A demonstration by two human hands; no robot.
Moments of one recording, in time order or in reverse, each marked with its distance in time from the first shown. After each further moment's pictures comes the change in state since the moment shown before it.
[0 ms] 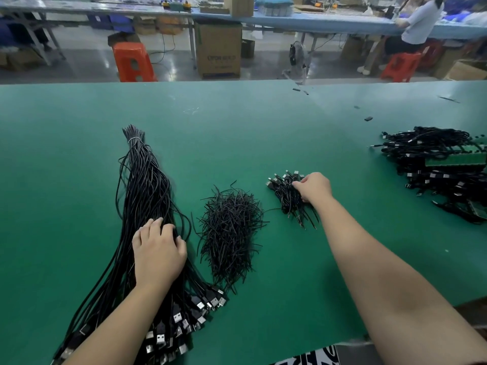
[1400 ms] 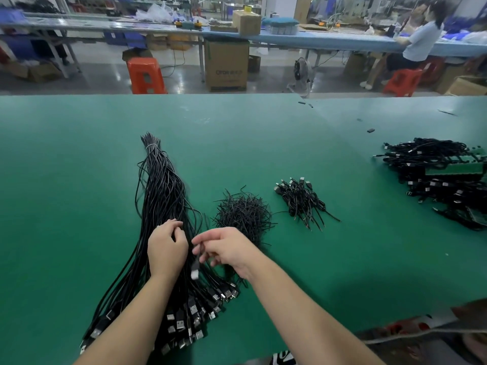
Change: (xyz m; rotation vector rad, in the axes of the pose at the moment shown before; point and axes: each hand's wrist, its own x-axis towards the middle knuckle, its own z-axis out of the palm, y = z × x) left_hand 0.002 -0.009 -0.020 -0.651 0.136 -0.212; right_hand -0.234 -0.100 0.080 0.774 -0.825 -0.275
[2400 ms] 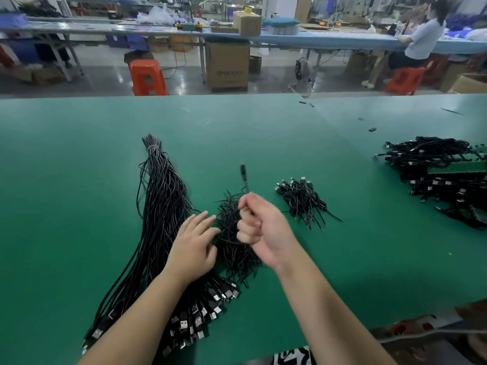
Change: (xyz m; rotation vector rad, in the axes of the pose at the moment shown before) left_hand -0.013 0.014 0.010 0.322 -0.279 0.748; right_hand -0.042 -0.034 -0.045 0.659 0.024 -0.320
